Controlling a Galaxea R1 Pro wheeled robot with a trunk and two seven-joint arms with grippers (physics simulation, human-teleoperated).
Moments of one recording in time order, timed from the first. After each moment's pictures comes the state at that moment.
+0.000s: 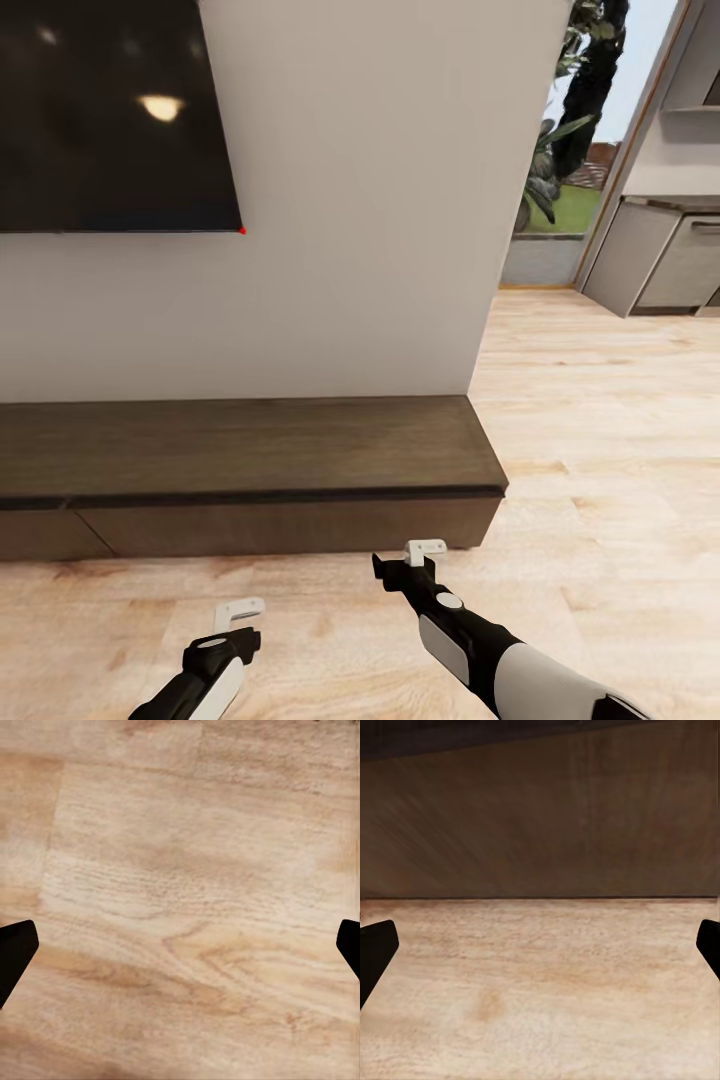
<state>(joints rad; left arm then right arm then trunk) -0.36 0.07 -0.41 -0.76 0.58 0.33 0.55 -0.68 0.08 0.94 -0.34 -0.91 -0.19 -0.10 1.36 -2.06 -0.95</state>
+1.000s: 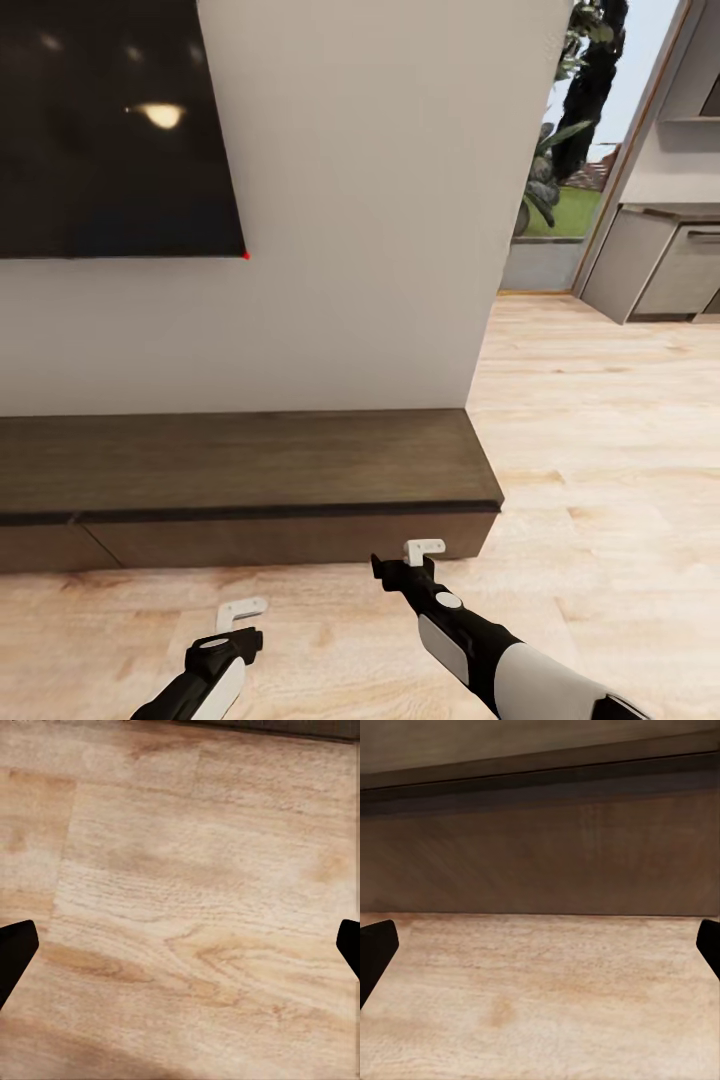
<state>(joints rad) -0.36 0.06 -0.41 -0.76 0.58 0.32 0.55 -0.68 0.08 0.94 -0.35 -0.91 -0.19 -0.10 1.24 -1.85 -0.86</state>
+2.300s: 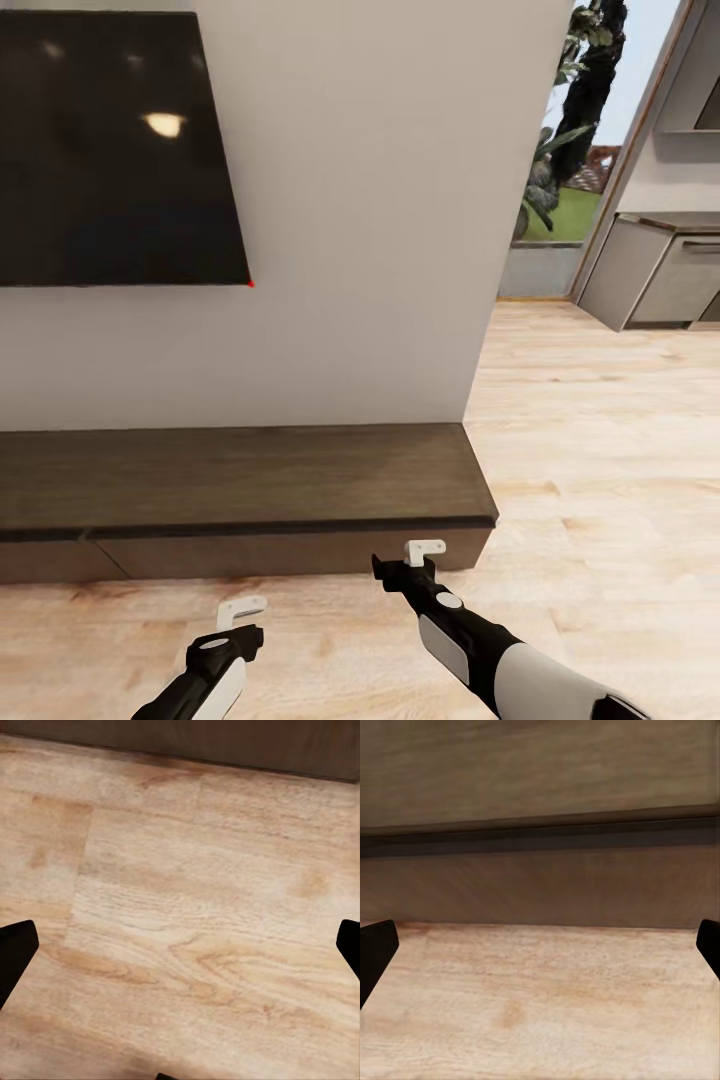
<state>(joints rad) -0.36 0.06 -0.41 -0.76 0.58 0.30 0.55 -0.68 0.08 0.94 -0.34 -0.91 -0.19 -0.09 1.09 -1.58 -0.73</state>
